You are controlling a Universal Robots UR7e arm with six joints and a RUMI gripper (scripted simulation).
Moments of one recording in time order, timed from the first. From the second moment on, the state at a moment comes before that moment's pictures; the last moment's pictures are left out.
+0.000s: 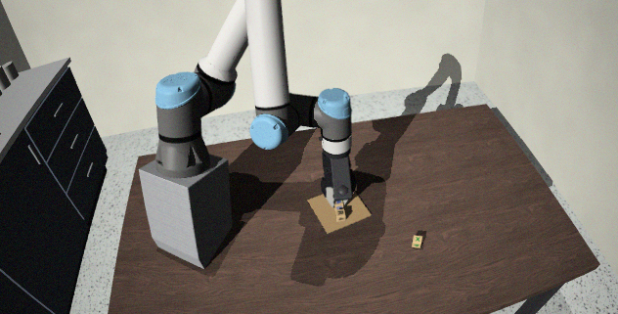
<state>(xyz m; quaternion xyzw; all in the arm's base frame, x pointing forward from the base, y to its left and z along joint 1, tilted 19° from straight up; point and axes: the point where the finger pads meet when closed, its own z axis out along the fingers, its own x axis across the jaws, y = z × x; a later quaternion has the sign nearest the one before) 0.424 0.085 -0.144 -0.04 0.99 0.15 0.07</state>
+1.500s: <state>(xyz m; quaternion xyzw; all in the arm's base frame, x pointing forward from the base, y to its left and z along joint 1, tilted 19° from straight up) 0.422 0.083 -0.135 -0.04 0.99 0.15 0.07</state>
